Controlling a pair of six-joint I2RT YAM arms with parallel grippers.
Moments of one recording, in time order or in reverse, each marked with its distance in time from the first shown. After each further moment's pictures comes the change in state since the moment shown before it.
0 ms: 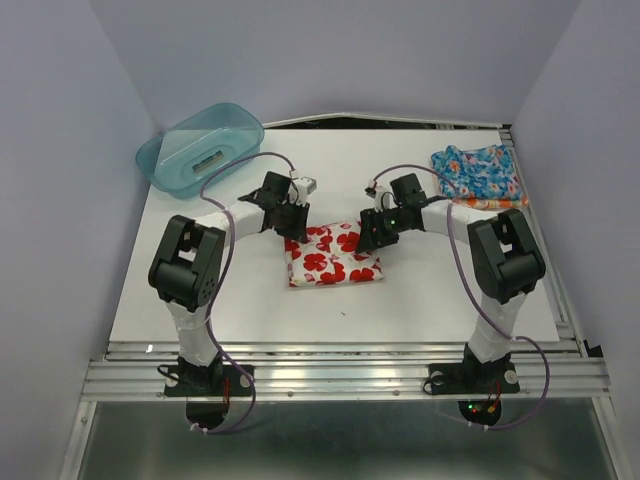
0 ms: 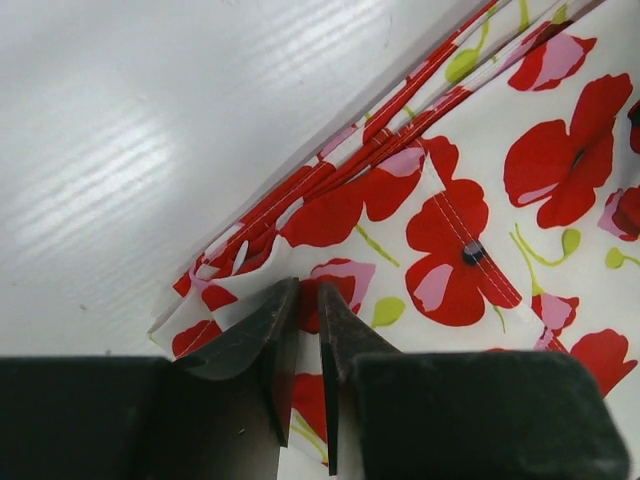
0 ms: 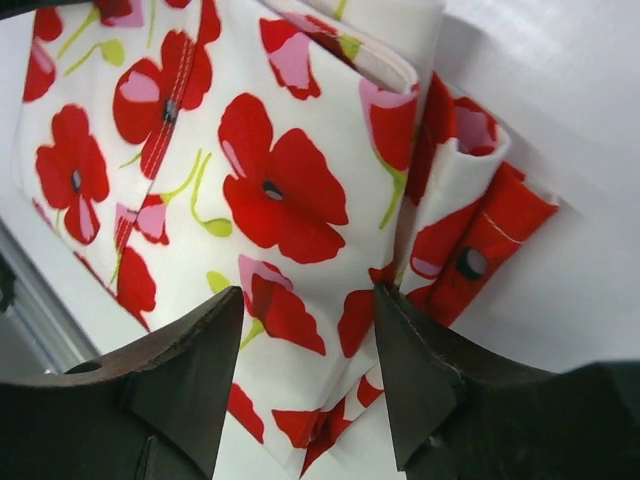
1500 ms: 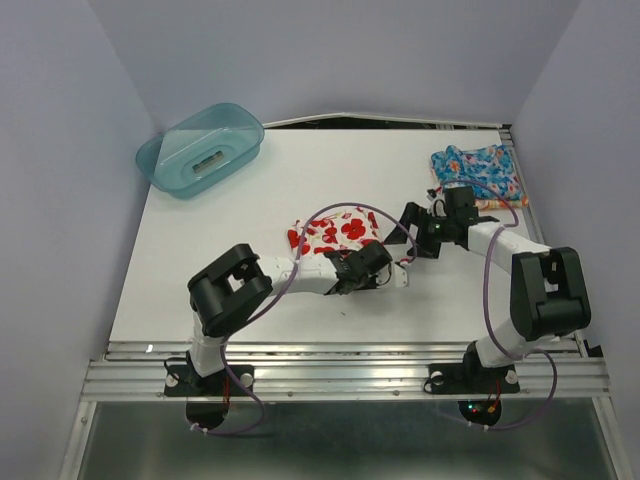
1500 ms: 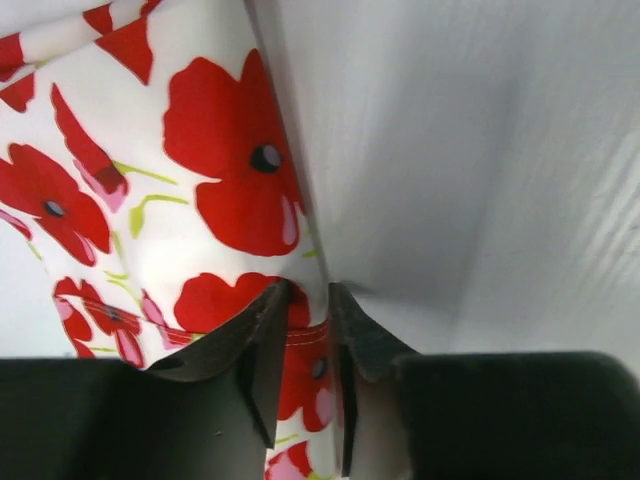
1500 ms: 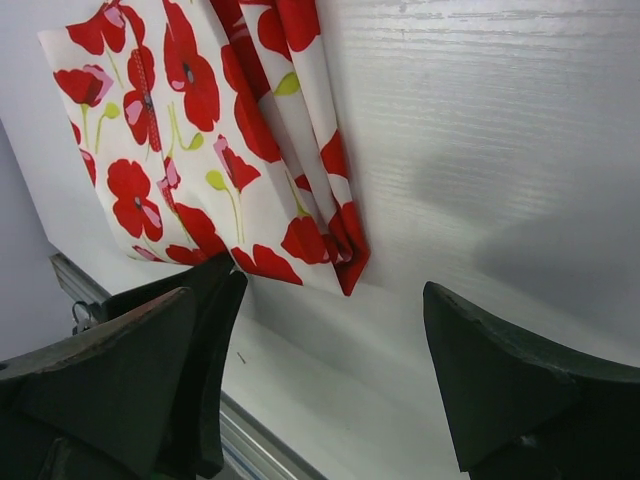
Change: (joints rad) left arm -0.675 0.040 0.024 -0.015 -0.551 0.614; right arm -0.244 -0.313 -0.277 0.069 -0.003 0.396
